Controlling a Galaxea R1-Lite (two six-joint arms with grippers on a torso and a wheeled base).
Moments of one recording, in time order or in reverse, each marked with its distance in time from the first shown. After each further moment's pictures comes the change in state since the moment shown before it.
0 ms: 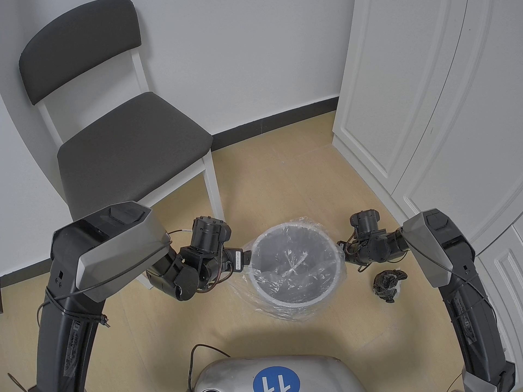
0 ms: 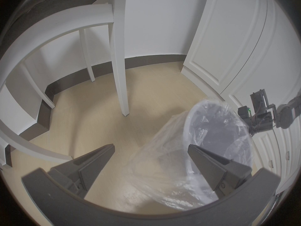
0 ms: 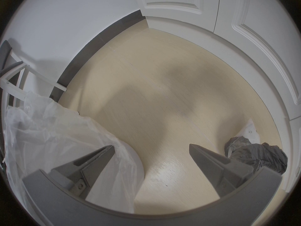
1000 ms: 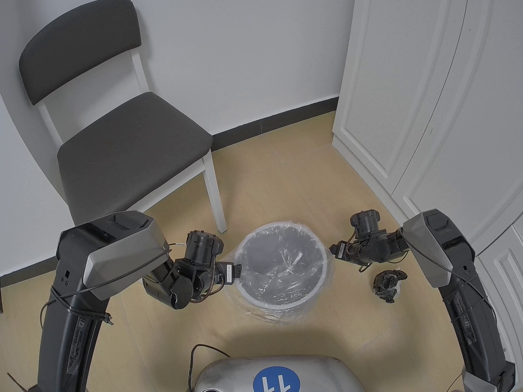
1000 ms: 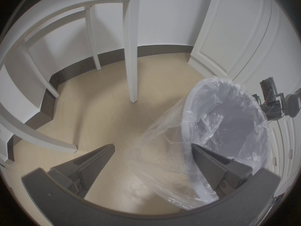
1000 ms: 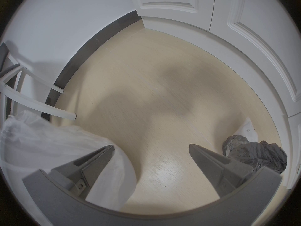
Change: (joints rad) left arm 0.033 0.047 0.067 -0.036 -0.001 -0.006; right arm -0.001 0.005 -0.004 0.003 -0.026 0.015
